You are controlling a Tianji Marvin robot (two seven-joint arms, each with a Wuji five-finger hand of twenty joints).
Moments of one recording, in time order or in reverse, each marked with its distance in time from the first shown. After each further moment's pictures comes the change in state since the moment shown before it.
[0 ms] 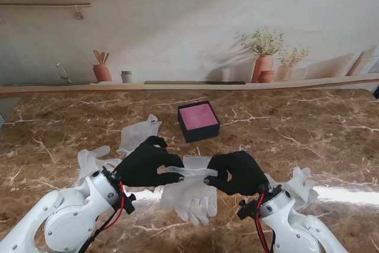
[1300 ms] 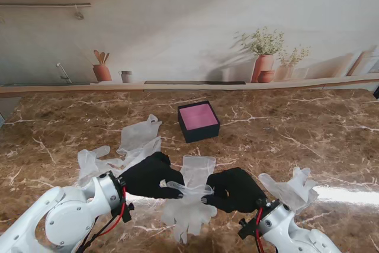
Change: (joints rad) left arm -0.060 0.054 0.054 0.063 -0.090 0.015 -0.171; right arm -0.086 0.028 -0.001 -0.054 0.042 0.071 0.113; left_hand 0.001 0.001 -0.010 0.001 0.012 0.018 0.000 -0.047 0.000 -0.001 0.000 0.007 -0.003 0.000 0.000 0.002 0.001 0.001 0.000 -0.014; right_hand -0.078 0.037 0.026 0.000 0.062 0.029 0.011 0.122 0.001 -0.017 0.198 0.077 0.012 -0.001 0.096 0.060 0.027 0.003 0.061 0.000
